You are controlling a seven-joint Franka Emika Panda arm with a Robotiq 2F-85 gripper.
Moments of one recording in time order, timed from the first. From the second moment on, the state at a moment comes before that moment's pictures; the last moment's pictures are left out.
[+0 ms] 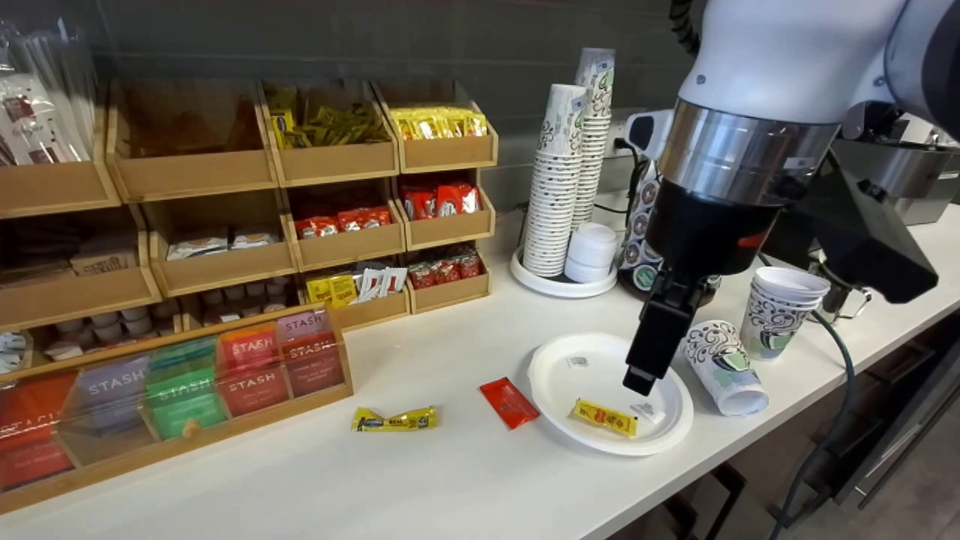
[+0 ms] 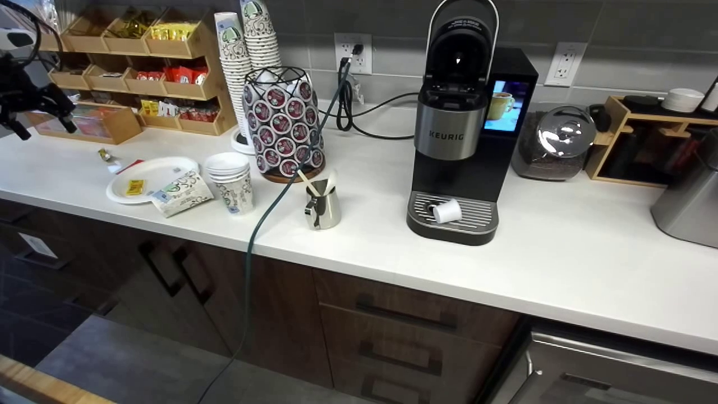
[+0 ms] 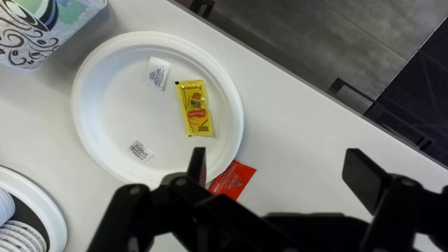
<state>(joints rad) 0.19 -0.02 0.39 -2.34 -0.12 2.41 0.10</state>
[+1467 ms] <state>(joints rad) 0.31 0.36 0.14 -2.21 -0.76 2.71 0.53</state>
